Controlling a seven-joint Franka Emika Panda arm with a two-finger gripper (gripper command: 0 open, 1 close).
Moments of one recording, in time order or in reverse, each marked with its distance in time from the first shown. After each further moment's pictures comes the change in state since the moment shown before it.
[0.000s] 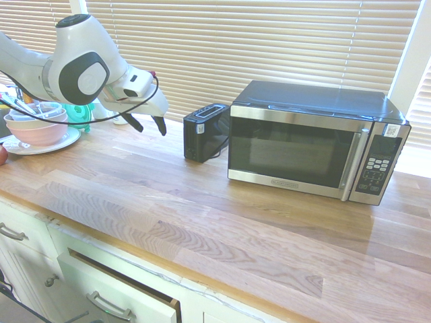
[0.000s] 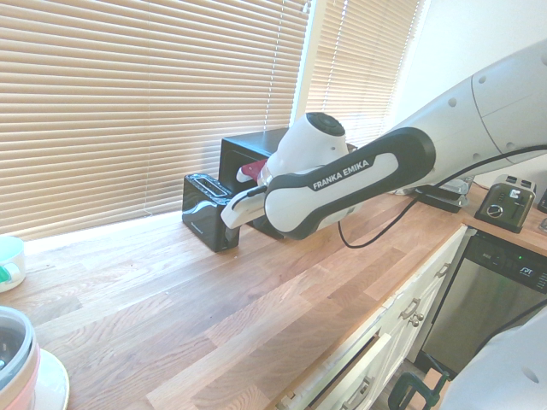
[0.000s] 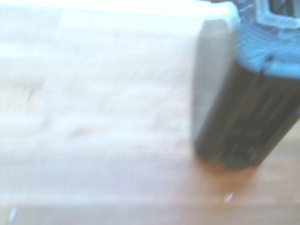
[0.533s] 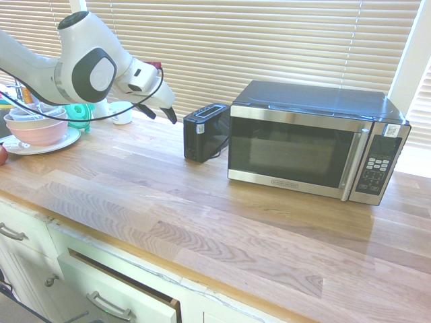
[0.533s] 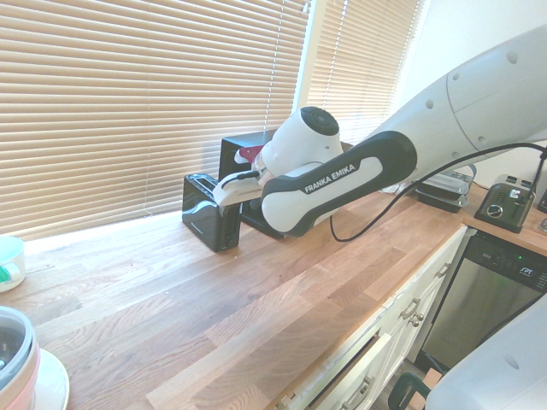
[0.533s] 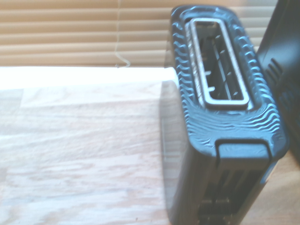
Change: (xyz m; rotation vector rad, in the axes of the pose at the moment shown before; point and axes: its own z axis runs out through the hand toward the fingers) arm 0.020 -0.021 0.007 0.015 0.089 0.058
